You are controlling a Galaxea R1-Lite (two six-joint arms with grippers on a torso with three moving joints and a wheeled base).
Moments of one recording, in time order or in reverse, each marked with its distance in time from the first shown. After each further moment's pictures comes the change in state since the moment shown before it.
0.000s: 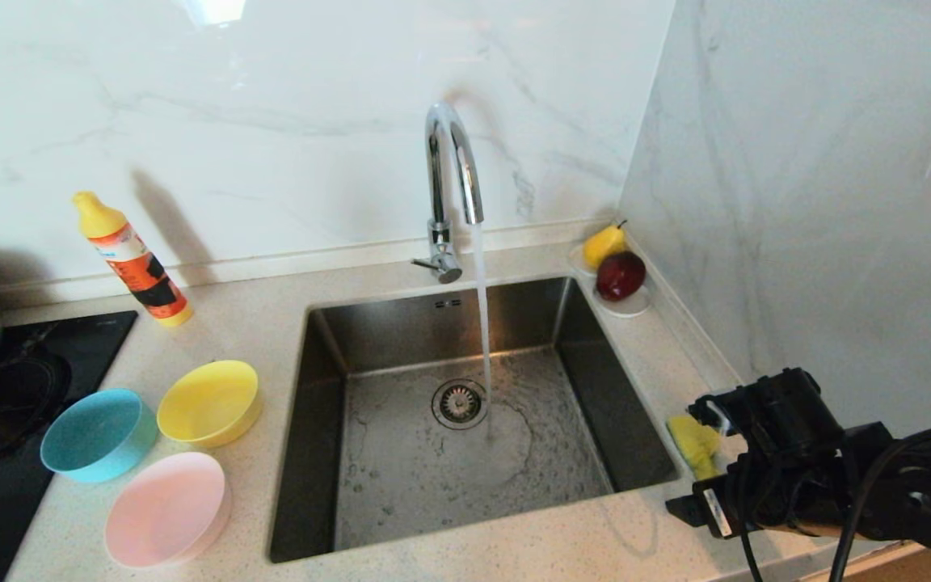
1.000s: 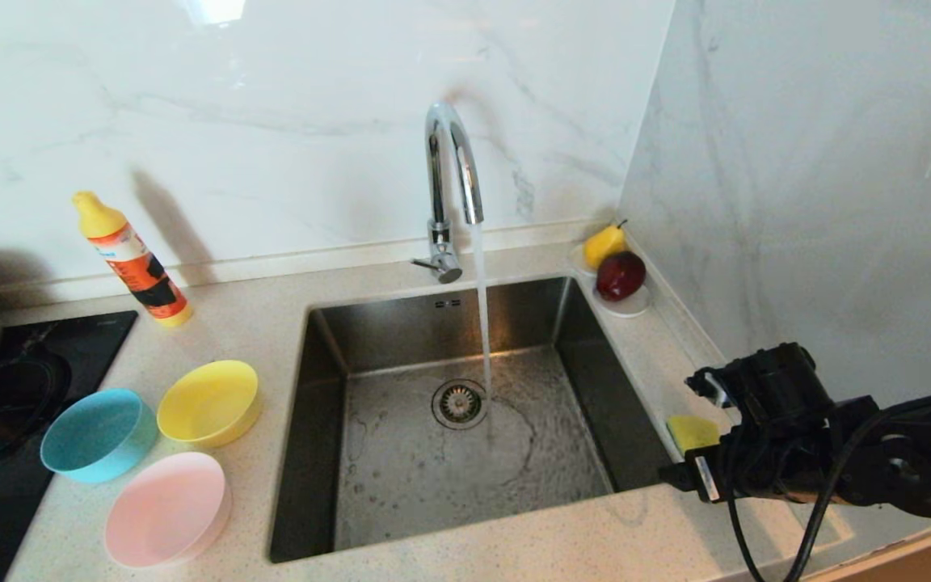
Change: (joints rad) left arm 0.000 0.000 0.000 0.000 0.000 0.000; right arm -0.038 0.032 -0.086 0.003 0.017 0.022
